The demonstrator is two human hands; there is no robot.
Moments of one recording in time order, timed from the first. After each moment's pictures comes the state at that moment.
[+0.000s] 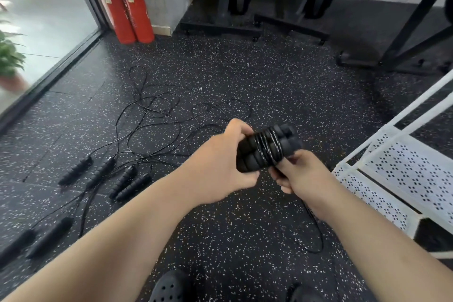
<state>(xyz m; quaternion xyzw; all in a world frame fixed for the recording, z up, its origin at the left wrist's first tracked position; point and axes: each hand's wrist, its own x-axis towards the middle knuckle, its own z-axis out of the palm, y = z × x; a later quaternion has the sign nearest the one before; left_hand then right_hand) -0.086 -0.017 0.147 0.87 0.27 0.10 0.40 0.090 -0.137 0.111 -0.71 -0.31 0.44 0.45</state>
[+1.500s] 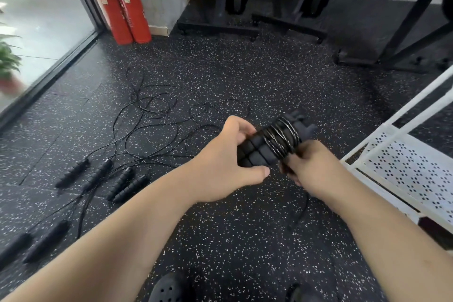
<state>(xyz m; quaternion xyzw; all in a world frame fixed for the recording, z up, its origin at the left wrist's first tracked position) -0.079 -0.019 0.150 0.78 0.28 0.09 0.55 0.112 -0.139 0.132 -0.80 -0.38 0.32 0.32</state>
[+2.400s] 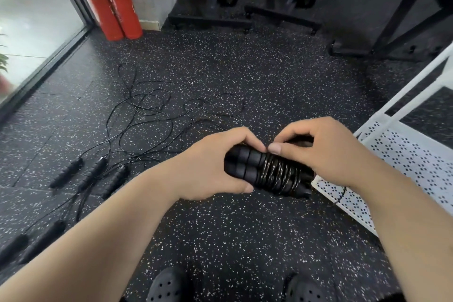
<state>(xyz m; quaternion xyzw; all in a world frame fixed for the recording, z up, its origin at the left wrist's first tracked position) -0.085 -0.015 0.153 0.83 0.20 0.03 0.52 0.128 -0.153 0.172 -0.77 -0.52 0.25 0.28</state>
